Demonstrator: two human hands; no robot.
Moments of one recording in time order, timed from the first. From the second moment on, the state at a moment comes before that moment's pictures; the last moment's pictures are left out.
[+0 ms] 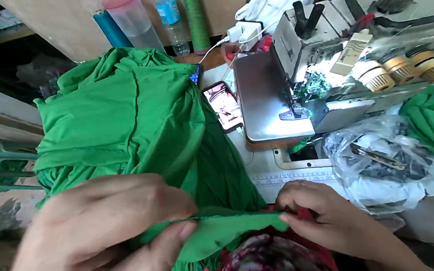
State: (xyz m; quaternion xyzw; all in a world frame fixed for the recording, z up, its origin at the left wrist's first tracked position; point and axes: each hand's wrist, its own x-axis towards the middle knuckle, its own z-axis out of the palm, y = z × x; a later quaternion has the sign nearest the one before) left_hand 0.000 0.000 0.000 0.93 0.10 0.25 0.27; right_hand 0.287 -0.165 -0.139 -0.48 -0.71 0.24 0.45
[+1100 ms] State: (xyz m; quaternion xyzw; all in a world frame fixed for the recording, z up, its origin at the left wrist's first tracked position) left_hand 0.091 -0.026 -0.078 0.92 0.10 0.26 0.29; right_hand 0.293 -0.149 -0.153 -0.47 -0.64 0.27 0.54
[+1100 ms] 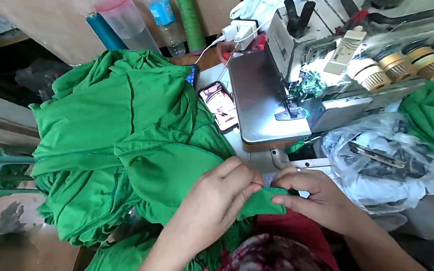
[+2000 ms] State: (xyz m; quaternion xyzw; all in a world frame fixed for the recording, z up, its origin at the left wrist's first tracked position) left_hand 0.093 -0.044 -0.131 0.82 0.28 0.47 0.16; right_hand 0.297 -0.150 -0.133 -0.54 -0.68 0.03 0.49
